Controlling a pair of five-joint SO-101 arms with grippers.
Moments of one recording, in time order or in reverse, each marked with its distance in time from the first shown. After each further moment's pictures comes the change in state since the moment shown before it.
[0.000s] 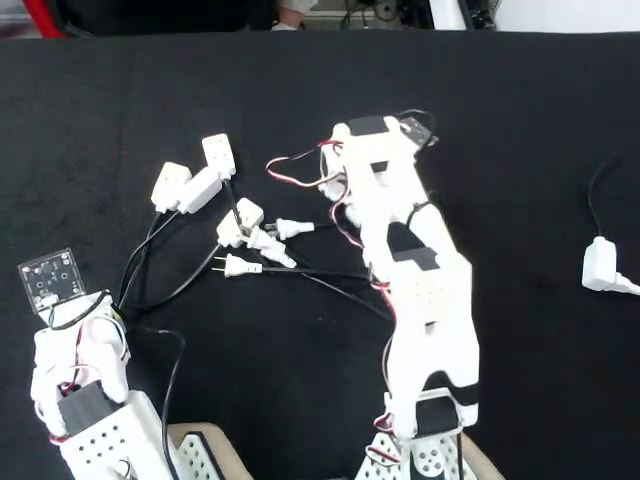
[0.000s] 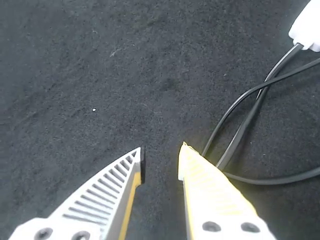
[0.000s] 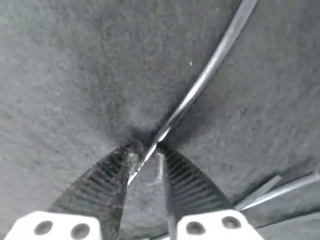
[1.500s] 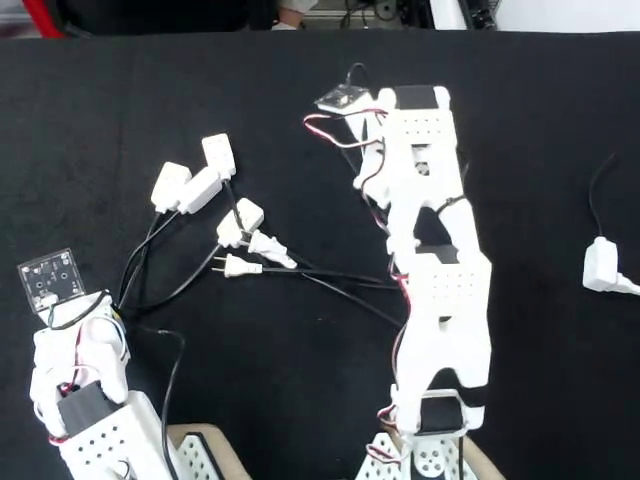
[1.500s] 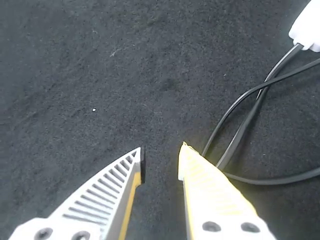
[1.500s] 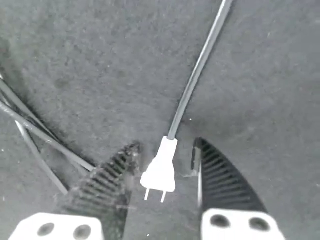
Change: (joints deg) left arm 0.0 0.0 0.0 0.0 0.0; right arm 6.6 0.4 -16.4 15.3 99.8
